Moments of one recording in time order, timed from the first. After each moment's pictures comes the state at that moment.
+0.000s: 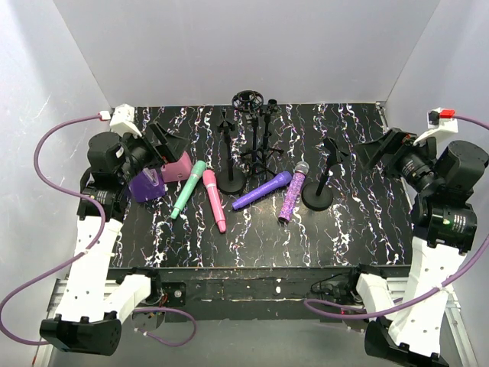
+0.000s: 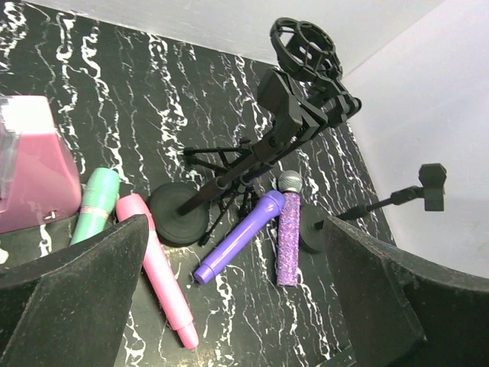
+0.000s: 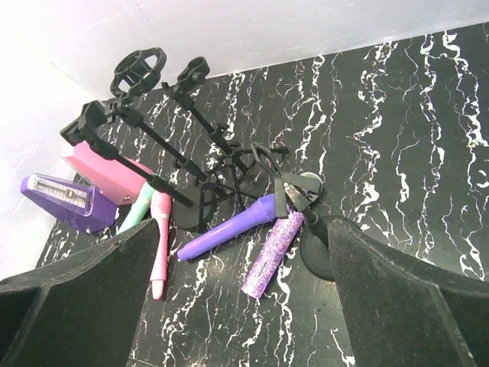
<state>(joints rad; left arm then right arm) -0.09 0.94 1.15 -0.42 0.33 -0.50 -0.24 0.82 1.37 -0.77 -0.57 0.32</state>
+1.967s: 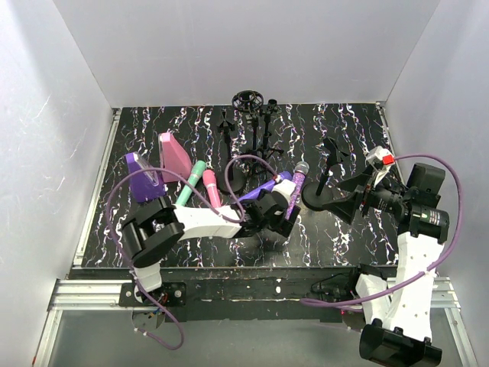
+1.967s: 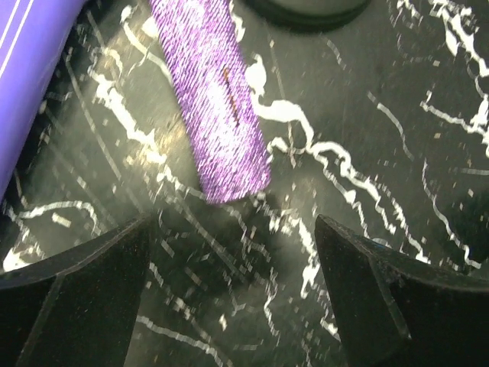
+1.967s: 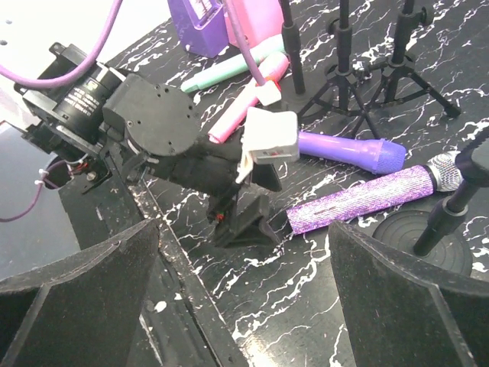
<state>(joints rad) -1.11 1.76 1.01 0.03 -0.25 -0.41 -0.28 0.77 1.00 -0.95 -1.29 -0.42</state>
